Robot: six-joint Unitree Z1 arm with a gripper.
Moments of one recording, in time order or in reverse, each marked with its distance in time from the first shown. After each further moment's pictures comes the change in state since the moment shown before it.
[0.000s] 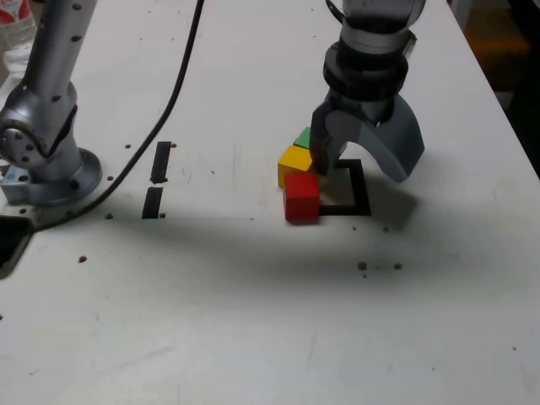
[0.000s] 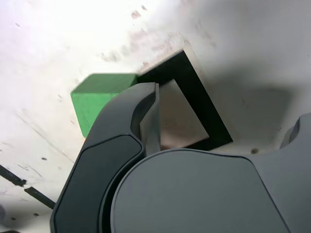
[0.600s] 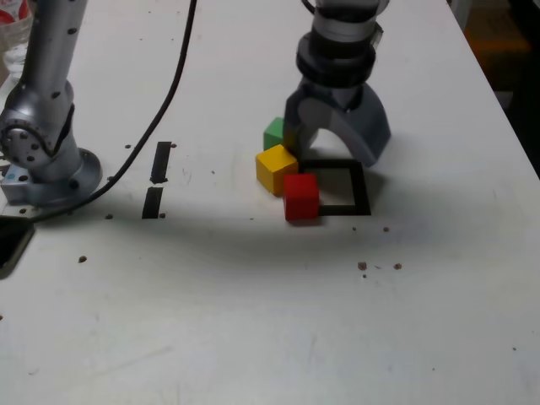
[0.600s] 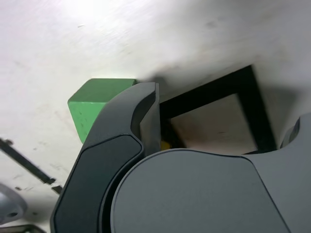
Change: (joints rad) arm 0.083 -0.072 0.152 -0.044 -0.005 0.031
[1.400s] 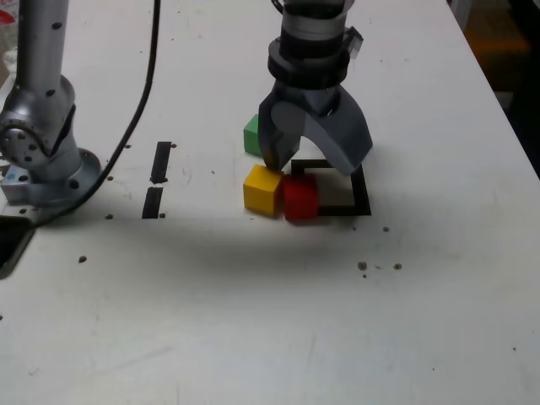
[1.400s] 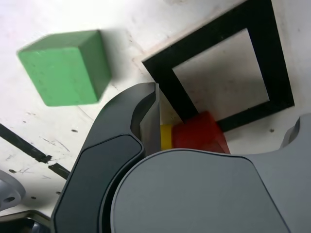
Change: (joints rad) arm -0.053 -0.089 0.110 -0.049 -0.095 -0.001
